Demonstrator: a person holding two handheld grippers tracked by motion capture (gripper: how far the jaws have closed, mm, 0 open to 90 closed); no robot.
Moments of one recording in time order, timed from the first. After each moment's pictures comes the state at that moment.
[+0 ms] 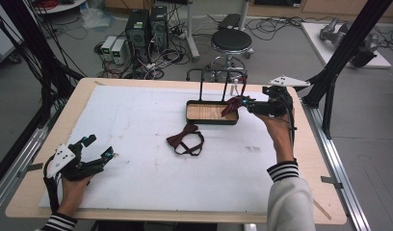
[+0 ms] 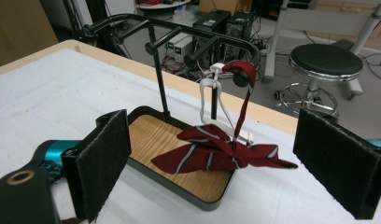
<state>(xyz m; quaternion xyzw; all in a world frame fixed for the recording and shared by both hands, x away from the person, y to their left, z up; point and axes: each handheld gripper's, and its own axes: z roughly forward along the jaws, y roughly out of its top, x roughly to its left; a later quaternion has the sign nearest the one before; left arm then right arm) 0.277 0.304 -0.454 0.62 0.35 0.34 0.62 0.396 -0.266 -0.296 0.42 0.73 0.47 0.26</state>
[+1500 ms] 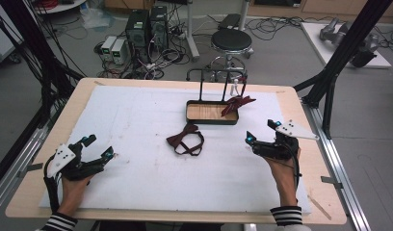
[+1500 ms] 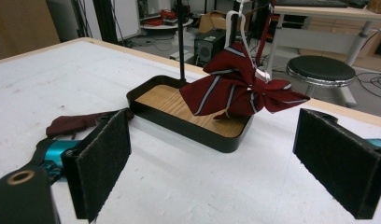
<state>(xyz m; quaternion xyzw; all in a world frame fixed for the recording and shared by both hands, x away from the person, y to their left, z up) 0.277 0.303 -0.454 0.62 0.35 0.34 0.61 0.308 -0.282 -0.365 0.40 0.70 0.51 0.30</state>
